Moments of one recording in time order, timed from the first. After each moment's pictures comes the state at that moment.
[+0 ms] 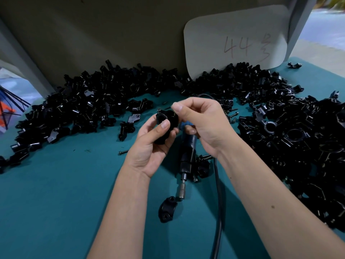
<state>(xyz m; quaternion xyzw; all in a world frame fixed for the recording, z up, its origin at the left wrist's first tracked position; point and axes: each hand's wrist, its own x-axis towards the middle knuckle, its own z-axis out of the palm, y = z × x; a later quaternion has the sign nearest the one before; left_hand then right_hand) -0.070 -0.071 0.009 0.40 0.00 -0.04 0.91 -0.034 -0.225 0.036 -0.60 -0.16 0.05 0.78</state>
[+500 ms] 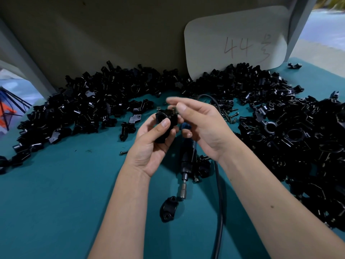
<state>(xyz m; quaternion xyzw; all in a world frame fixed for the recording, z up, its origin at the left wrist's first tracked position) -0.070 -0.070 0.011 0.42 -0.02 -0.03 0.91 -0.035 -0.226 0.030 -0.56 -0.18 0.10 0.80</state>
